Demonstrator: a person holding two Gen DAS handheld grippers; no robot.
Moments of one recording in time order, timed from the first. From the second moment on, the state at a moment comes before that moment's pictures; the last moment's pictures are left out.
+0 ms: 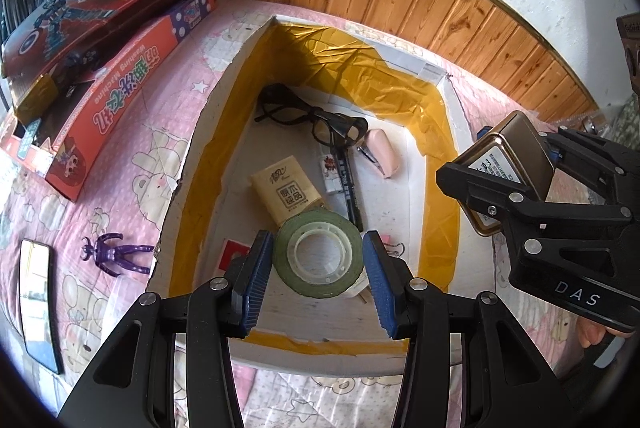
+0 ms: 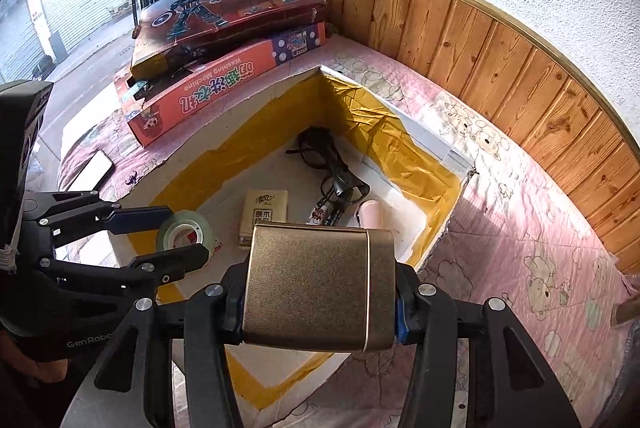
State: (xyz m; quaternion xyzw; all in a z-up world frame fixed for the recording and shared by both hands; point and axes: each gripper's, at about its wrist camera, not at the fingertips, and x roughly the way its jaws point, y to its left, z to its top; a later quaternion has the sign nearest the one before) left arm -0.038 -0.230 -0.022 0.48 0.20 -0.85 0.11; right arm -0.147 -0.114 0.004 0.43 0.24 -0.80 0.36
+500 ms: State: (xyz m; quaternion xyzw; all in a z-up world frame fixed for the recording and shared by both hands) left arm -0.045 -0.234 -0.035 0.49 0.23 -0.83 0.10; right arm -0.172 -0.142 -0.030 0.47 0.31 -0.75 0.35
